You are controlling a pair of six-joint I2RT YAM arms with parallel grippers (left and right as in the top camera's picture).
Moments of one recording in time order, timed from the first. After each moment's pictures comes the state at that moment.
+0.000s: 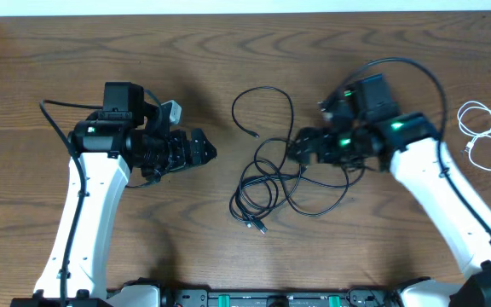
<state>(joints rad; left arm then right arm) -0.02 1.39 1.18 -1.11 0.51 -0.20 0.37 1.51 1.18 -0.85 -0.48 0.38</state>
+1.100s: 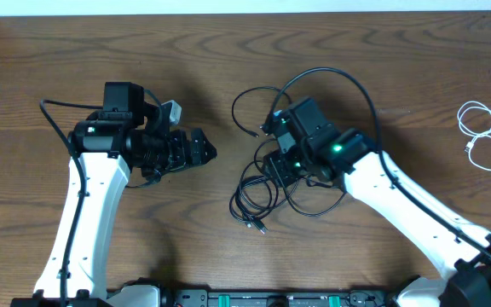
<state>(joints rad) -0.02 1.39 1.18 -1.11 0.51 -0.20 0.66 1.58 1.18 -0.70 -0.24 0.18</state>
